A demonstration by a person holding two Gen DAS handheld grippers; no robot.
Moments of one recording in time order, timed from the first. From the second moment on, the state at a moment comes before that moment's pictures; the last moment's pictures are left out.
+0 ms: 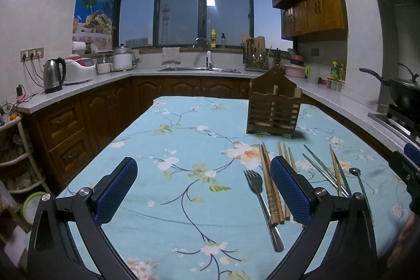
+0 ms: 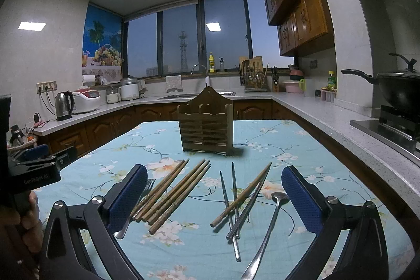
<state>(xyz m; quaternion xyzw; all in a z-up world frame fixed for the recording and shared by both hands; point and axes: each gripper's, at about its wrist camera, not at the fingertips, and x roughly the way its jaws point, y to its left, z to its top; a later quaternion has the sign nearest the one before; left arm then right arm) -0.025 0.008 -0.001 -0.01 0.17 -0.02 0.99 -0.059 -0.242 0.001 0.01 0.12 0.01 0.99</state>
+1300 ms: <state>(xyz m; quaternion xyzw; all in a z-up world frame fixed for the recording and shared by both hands) 0.140 -0.027 -0.073 -0.12 0.51 -0.21 0.83 0.062 -0.360 -0.068 0.21 0.42 0.00 0.88</state>
